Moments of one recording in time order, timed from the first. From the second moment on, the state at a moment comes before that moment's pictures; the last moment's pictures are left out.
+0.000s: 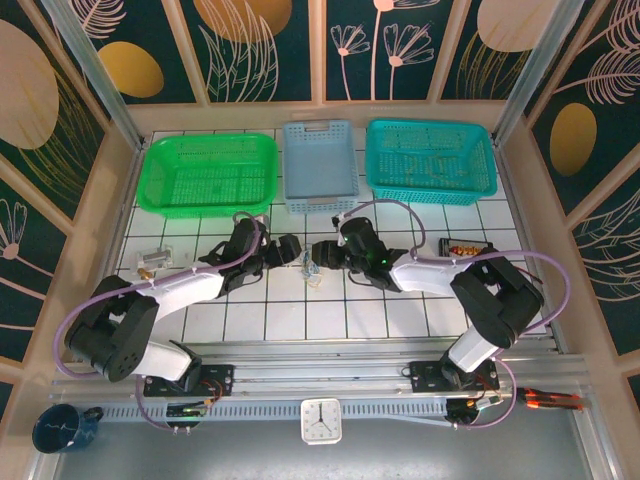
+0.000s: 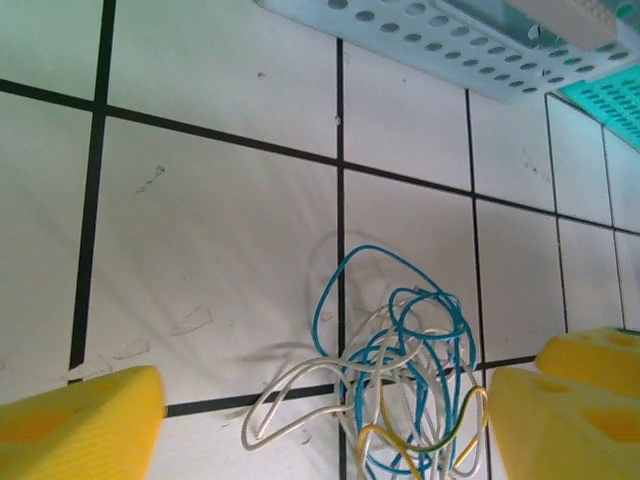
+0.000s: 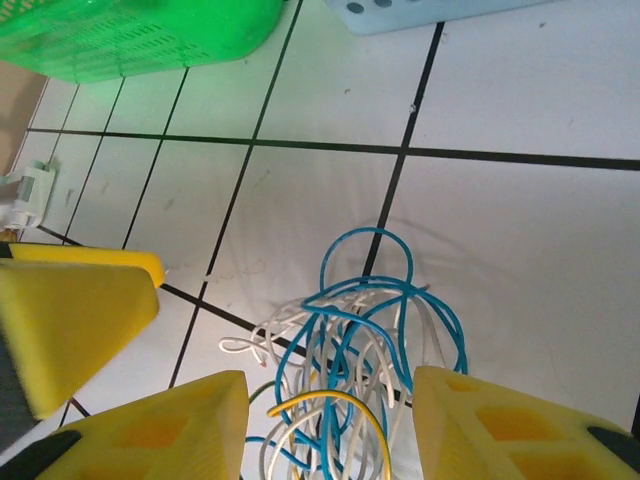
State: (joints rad) left arm -0.57 1.42 0.61 0.08 0.08 -0.81; right arm 0.79 1.60 0.74 0.23 -0.12 0.64
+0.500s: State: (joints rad) left arm -0.57 1.48 0.65 -0.05 0.01 -0.51; right arm 0.86 1.68 0.85 0.15 -0.04 0.64
